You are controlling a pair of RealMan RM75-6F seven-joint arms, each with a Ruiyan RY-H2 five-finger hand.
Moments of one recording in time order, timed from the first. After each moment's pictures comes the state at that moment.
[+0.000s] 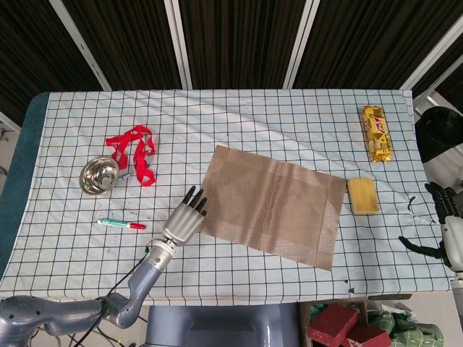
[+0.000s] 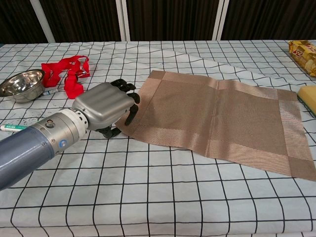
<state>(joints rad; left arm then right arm) -0.75 -1.88 -0.10 -1.28 1.21 1.06 0.88 0.14 -0.98 0.16 -1.65 -1.36 1.35 0.36</state>
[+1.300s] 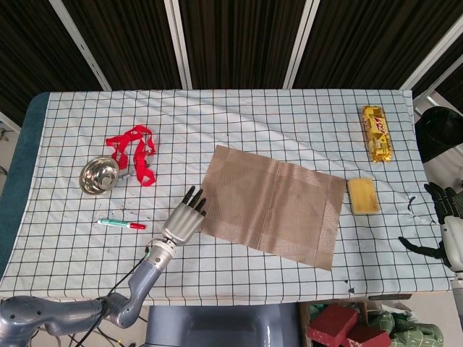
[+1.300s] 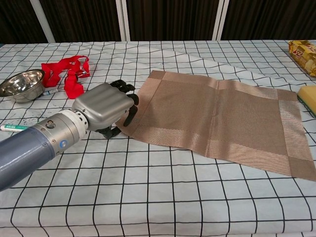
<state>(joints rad) -0.75 -1.88 -0.10 -1.27 1.20 1.05 0.87 0.14 -0.98 0.16 -1.65 -1.36 1.34 0.36</state>
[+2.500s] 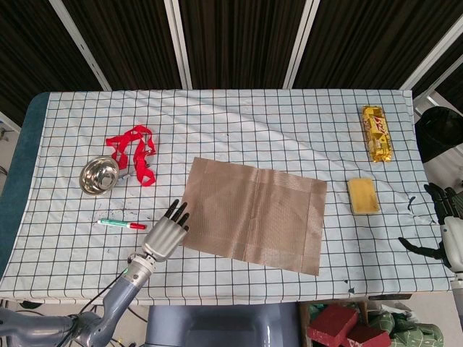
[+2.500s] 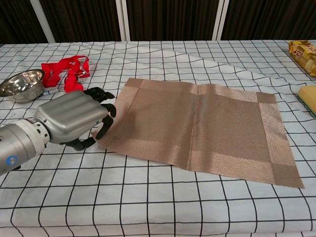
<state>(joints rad) -0.64 -1.70 0.03 -1.54 1.25 1.14 0.93 0.14 -0.98 0.16 -1.66 -1.36 1.34 0.35</state>
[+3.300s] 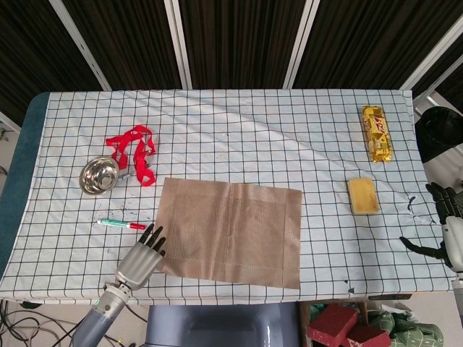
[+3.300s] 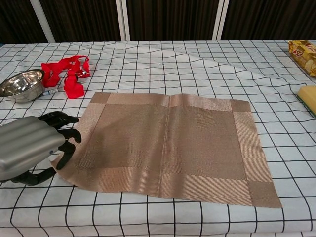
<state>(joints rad) -0.47 -1.59 0.19 -1.71 1.32 1.26 0.93 0.14 -0.98 0.16 -1.65 -1.35 1.34 0.35</state>
